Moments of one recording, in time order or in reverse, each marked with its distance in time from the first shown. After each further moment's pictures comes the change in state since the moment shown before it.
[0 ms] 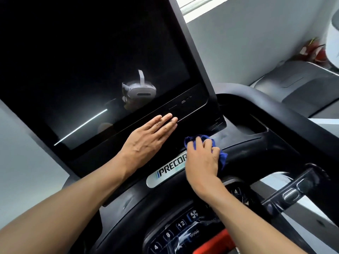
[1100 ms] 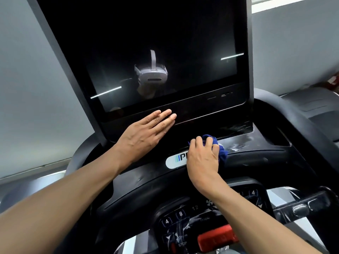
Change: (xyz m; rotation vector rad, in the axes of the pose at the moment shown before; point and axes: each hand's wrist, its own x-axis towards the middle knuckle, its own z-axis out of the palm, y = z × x) left_hand -0.103 -0.004 0.024 -0.027 0.046 -0.148; right_hand -0.022 -0.055 0.014 -0.217 -0.040 -0.242
